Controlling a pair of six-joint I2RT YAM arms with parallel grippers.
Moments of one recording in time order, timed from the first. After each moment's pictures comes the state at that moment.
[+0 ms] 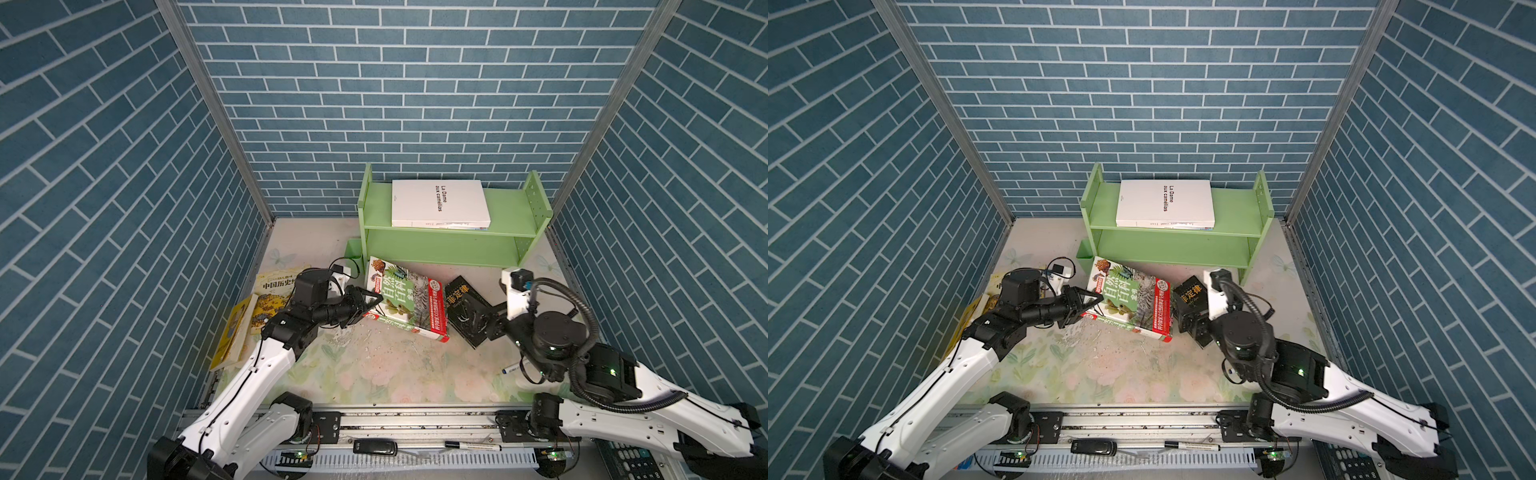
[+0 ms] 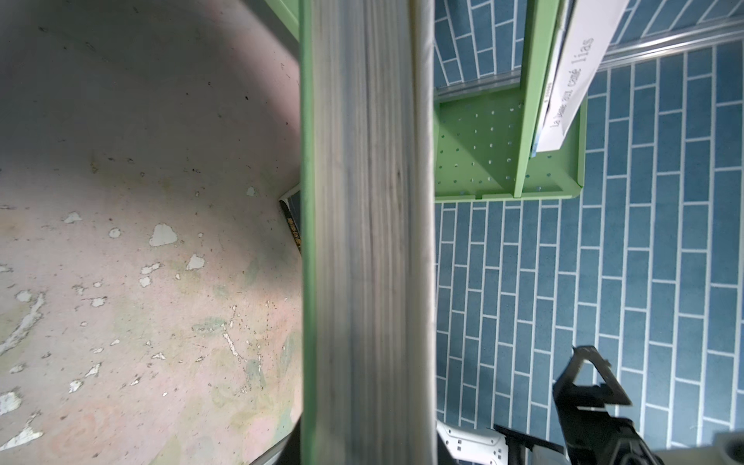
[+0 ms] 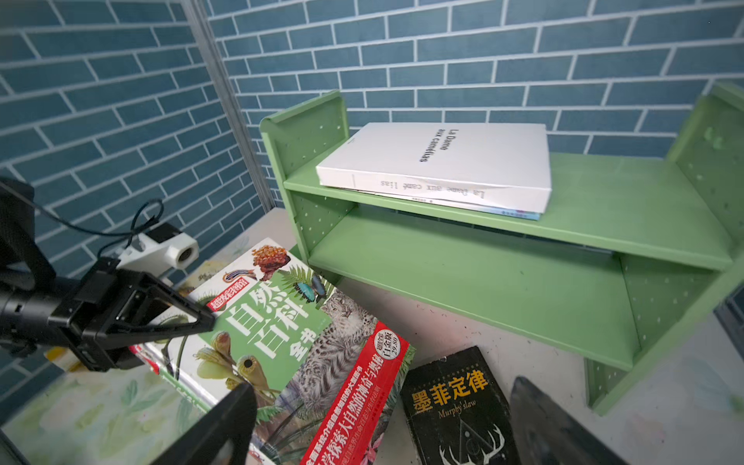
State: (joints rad) left arm -0.37 0.93 0.75 -0.34 0.65 -1.06; right arm 1.22 0.63 0.89 -0.48 0.69 0.34
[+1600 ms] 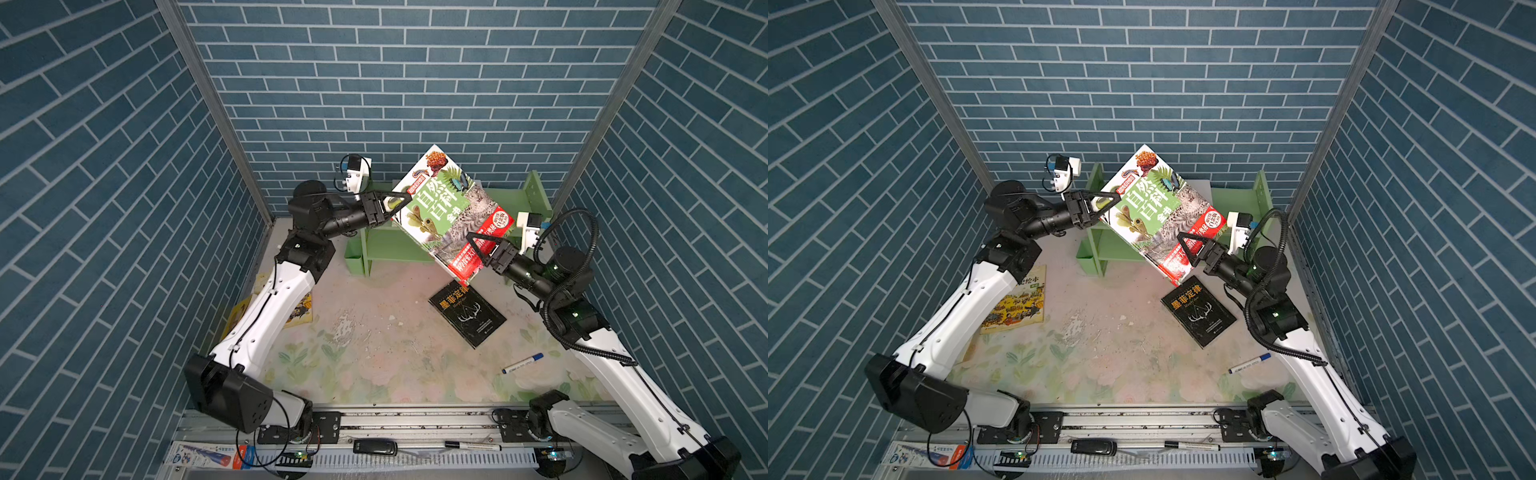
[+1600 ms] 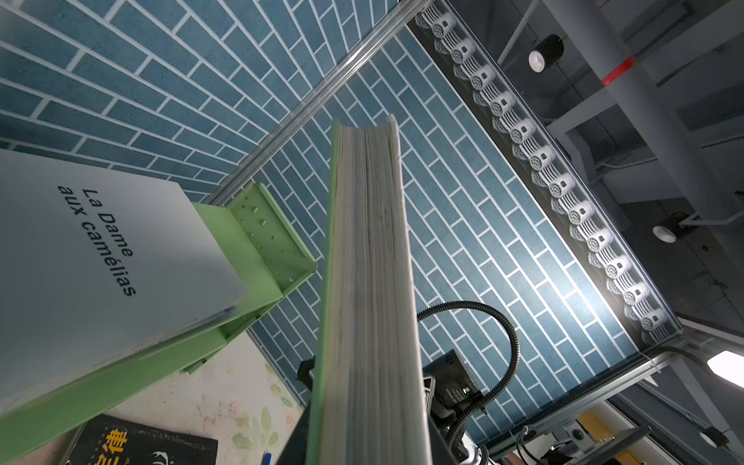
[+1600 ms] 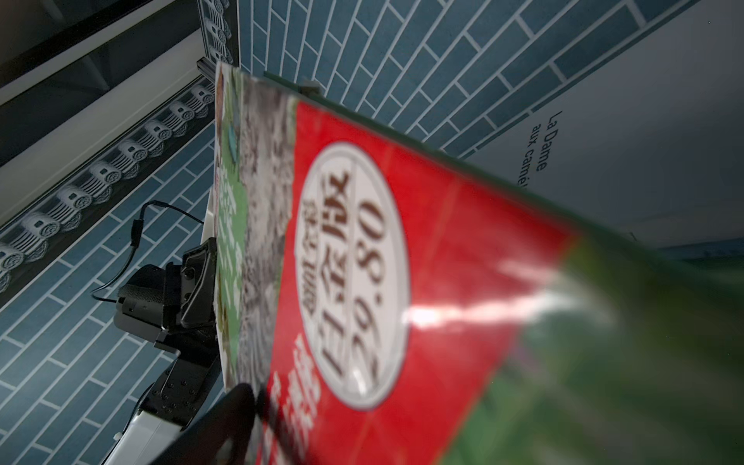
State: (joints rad) left arm -0.36 1.47 1.51 0.17 0.87 -1.09; right arm 0.40 0.96 0.93 0.10 -0.47 0.90
